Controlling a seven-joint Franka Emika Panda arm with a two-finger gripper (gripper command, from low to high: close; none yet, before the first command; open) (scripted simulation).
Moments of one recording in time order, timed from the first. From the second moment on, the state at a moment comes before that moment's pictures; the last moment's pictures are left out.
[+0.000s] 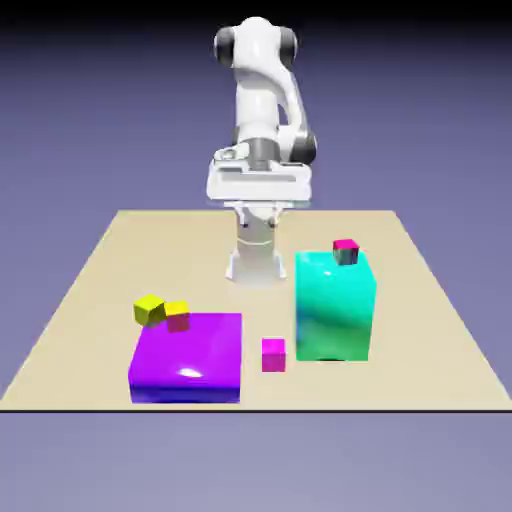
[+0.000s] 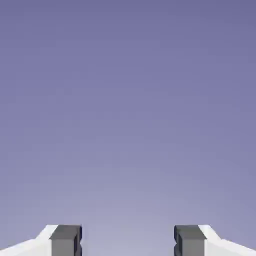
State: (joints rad) arm -0.03 -0.54 0.04 -2.80 0.03 3.02 0.78
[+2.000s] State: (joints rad) arm -0.76 0.17 0.56 -2.43 0.38 2.33 1.37
